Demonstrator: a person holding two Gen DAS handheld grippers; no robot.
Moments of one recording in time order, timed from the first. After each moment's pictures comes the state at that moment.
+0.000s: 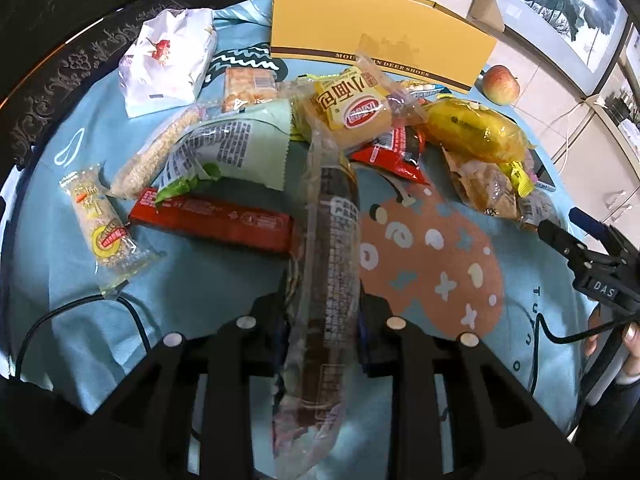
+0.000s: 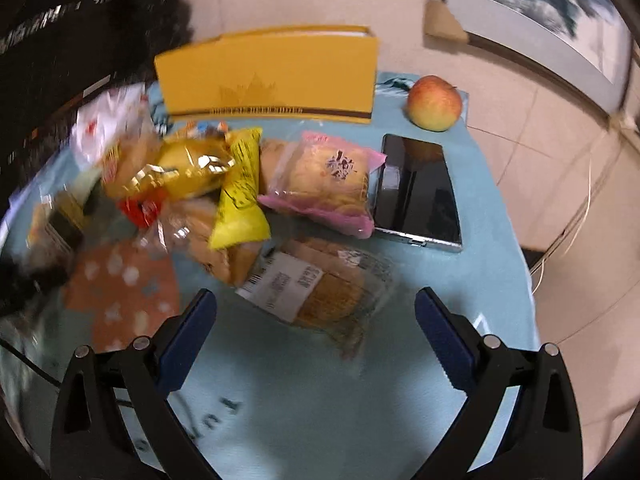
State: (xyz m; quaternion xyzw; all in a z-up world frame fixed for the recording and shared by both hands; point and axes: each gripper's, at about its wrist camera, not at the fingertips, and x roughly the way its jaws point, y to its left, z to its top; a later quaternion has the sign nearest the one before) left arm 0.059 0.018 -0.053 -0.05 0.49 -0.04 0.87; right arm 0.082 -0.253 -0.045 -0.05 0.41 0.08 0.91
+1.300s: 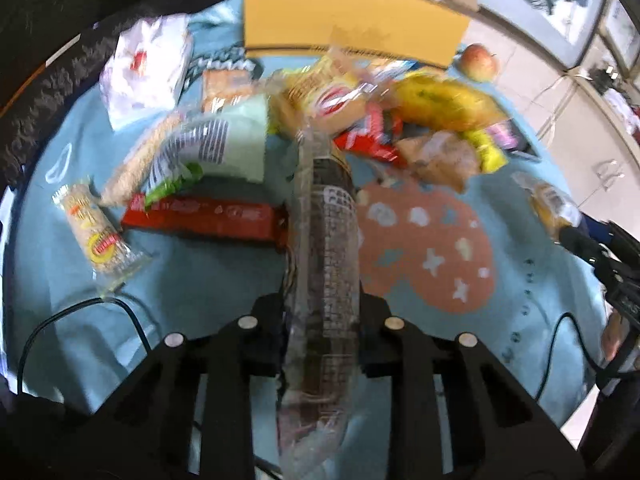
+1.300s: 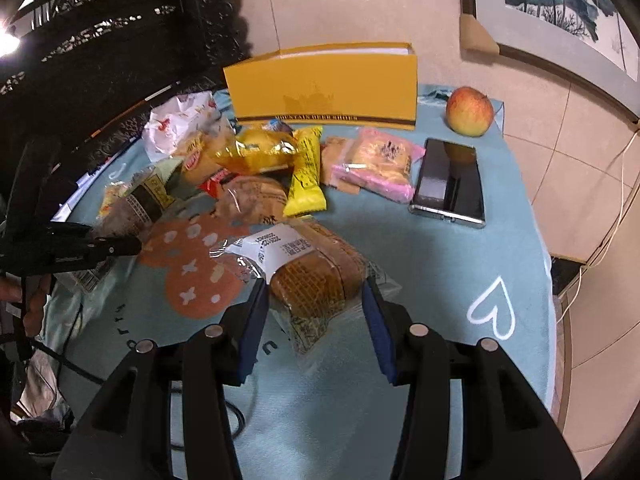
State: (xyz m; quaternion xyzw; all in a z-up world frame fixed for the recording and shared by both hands) left arm 0.047 0.010 -0.040 -0.02 0.49 -0.08 0.87; right arm 0.021 -0.263 -0.026 0.00 0.38 0.18 0.91
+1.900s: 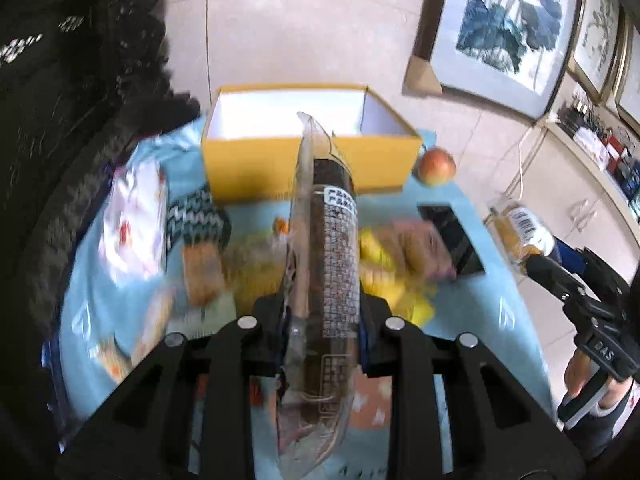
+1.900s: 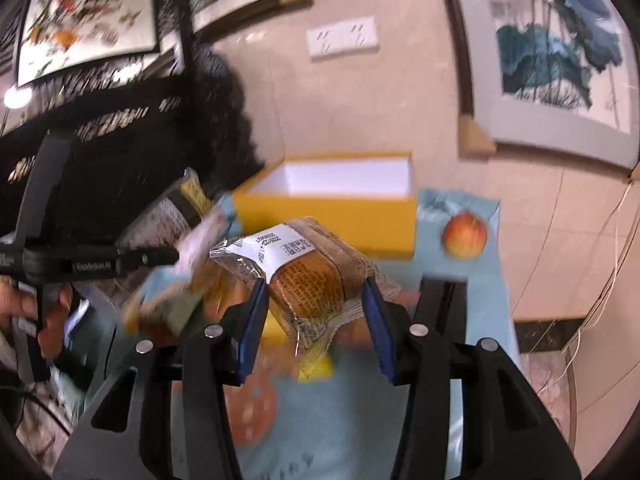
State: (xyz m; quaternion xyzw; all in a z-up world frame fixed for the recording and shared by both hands) left arm 0.123 -0.025 0.095 -0.01 0.40 -0.11 0.91; right arm 0.070 -0.262 0.088 0.03 0.24 0.17 0.95
